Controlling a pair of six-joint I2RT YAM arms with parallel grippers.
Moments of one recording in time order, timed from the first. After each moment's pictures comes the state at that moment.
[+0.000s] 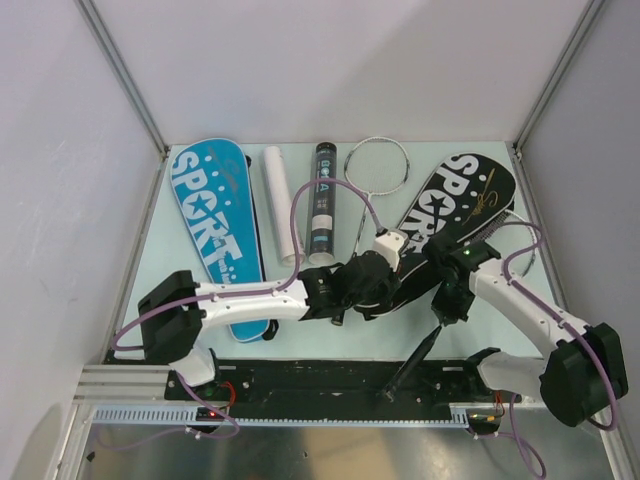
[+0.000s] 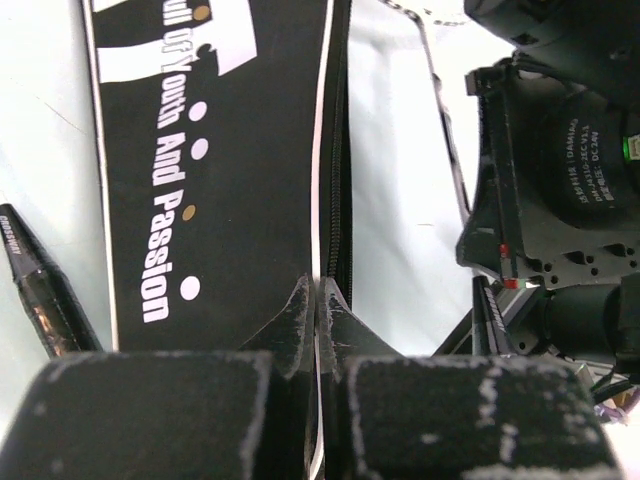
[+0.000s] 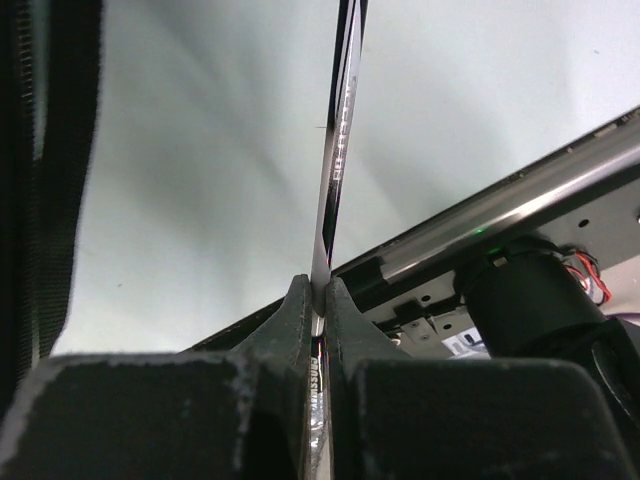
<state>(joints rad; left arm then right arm) -1.21 1.62 1.14 -0.04 -0.27 -0.48 0.46 1.18 0.83 -1.22 0.20 1.02</state>
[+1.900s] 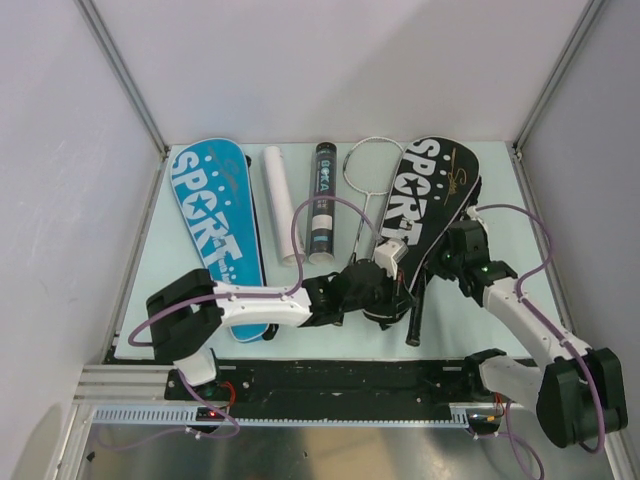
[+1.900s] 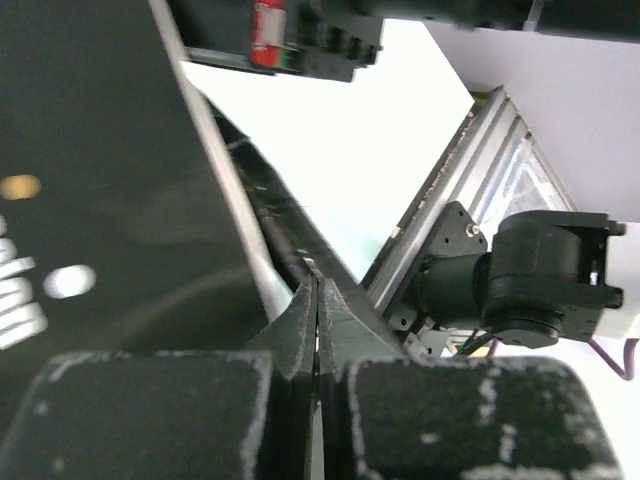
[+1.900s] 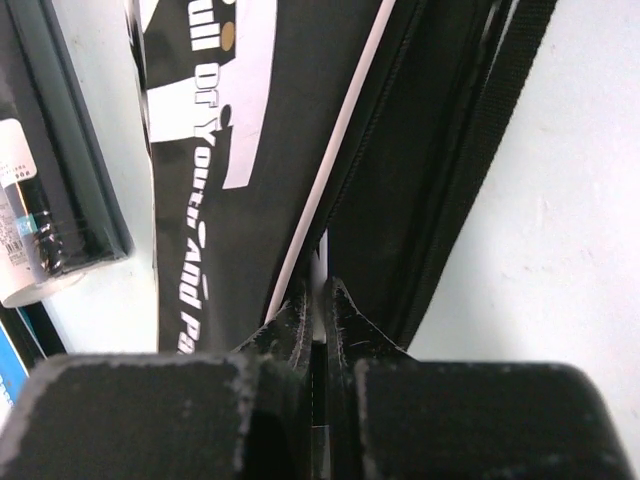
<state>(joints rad) -1.21 1.67 0.99 0.28 -0.01 -0.67 0.27 1.05 0.64 -0.35 0.04 0.75</state>
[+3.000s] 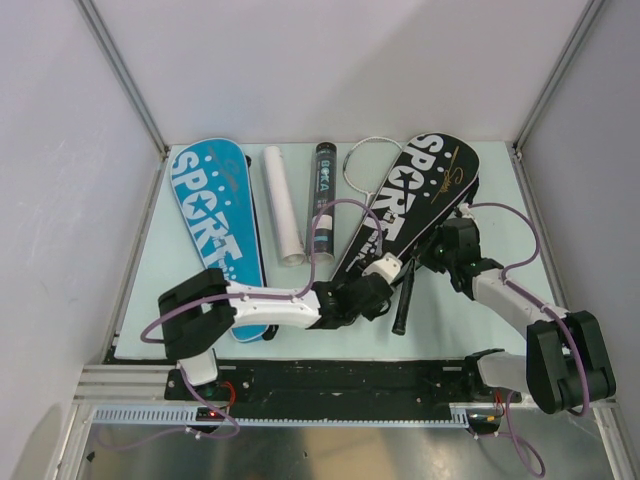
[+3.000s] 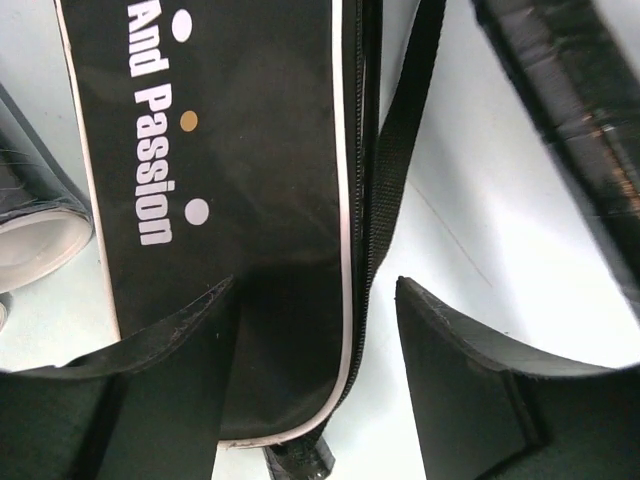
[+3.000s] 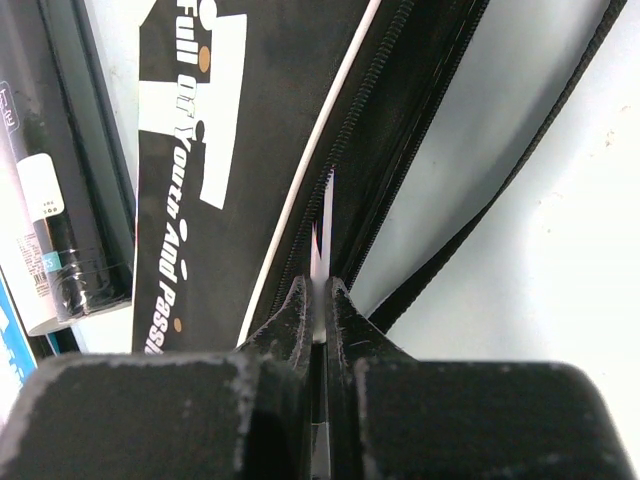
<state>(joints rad) -1.23 1.71 1.02 -0.08 -0.48 -0.30 0.26 1.24 0.58 -0.02 -0.03 0.77</state>
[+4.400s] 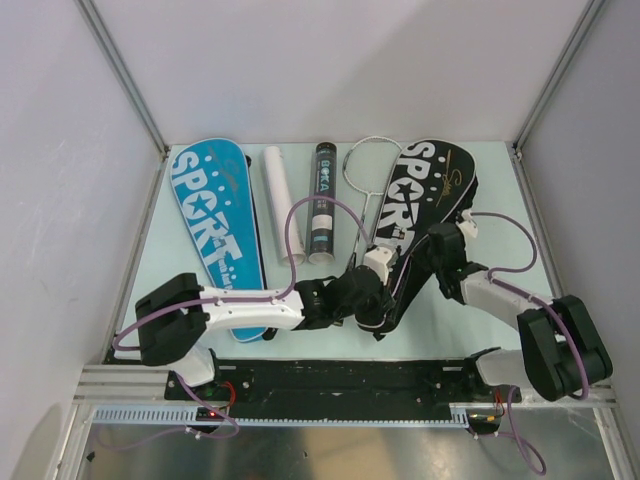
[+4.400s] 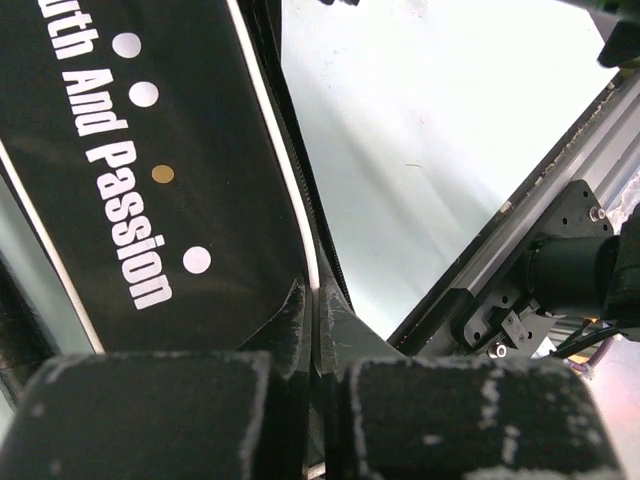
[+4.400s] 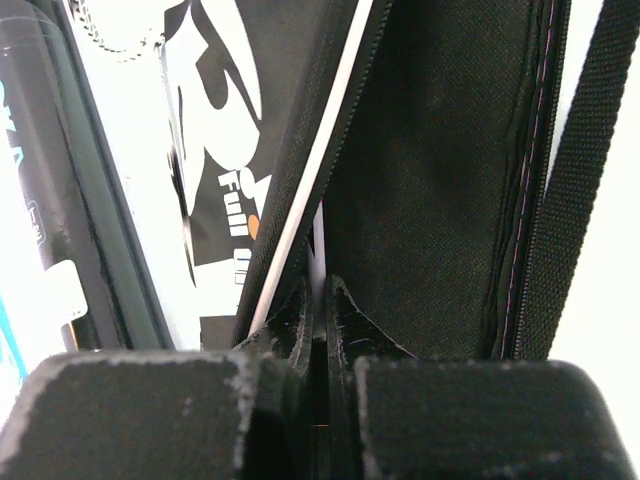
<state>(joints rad) -1.23 1.60 0.98 0.06 -0.18 -0.61 0.35 1.30 0.54 0.15 0.23 0.98</state>
